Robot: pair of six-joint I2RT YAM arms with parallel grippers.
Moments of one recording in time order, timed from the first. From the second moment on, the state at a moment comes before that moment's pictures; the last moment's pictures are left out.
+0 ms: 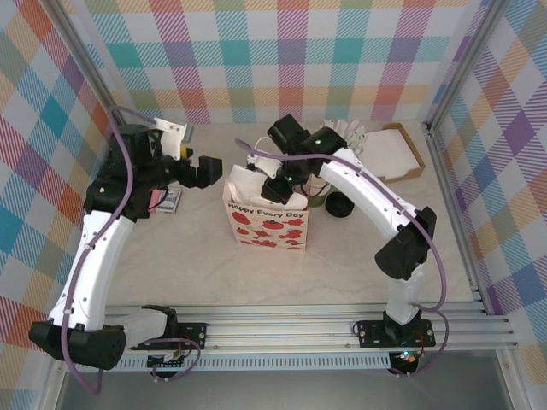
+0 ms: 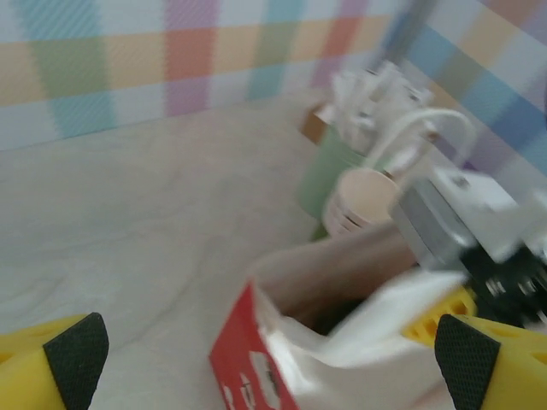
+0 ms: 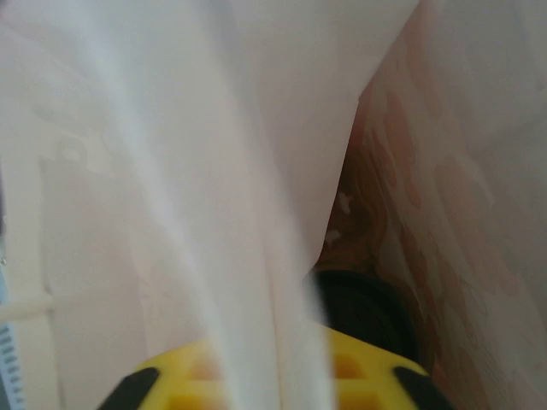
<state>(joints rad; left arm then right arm) -0.17 1.17 1.42 -0.74 0.40 -0.06 0.75 1.91 2.08 -1.30 -0.32 -0.31</state>
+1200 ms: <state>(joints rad) -0.15 0.95 0.53 -0.27 -0.59 -0.38 0.16 0.93 0.82 -0.38 0.10 0.14</state>
